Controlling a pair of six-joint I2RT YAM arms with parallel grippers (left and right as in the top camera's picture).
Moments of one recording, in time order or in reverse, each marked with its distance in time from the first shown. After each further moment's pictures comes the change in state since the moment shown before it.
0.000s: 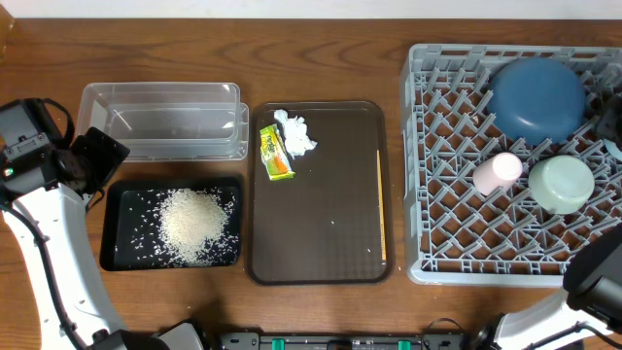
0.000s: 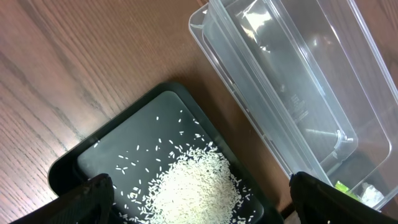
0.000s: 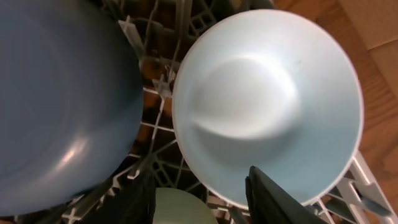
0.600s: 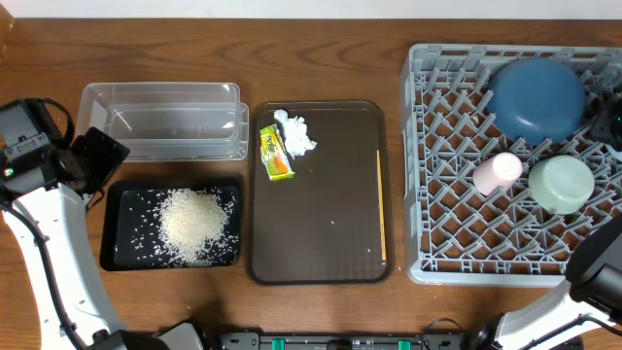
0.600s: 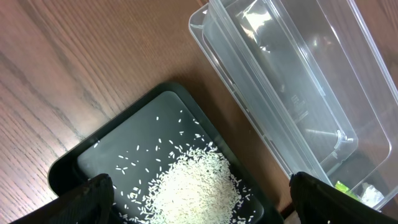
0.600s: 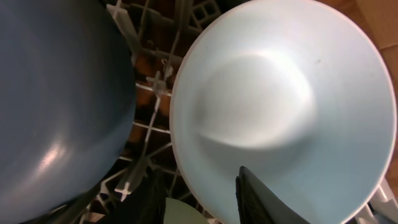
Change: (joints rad) left arm 0.000 0.000 0.000 0.000 0.000 0.000; right arm 0.000 0.046 0.000 0.017 0.012 -0.031
